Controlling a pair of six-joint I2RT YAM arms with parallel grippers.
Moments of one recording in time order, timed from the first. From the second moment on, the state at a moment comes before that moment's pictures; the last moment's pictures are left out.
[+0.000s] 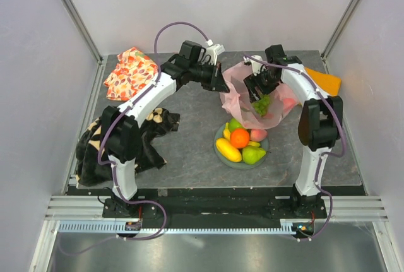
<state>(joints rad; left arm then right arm) -0.54 1.95 1.80 -0.47 0.69 -0.26 0.16 1.98 1.72 -0.89 -0.32 -0.46</state>
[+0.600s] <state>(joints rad) -0.61 1.95 1.79 -0.49 0.77 -0.24 0.16 2.37 2.13 -0.78 -0.10 -0.18</state>
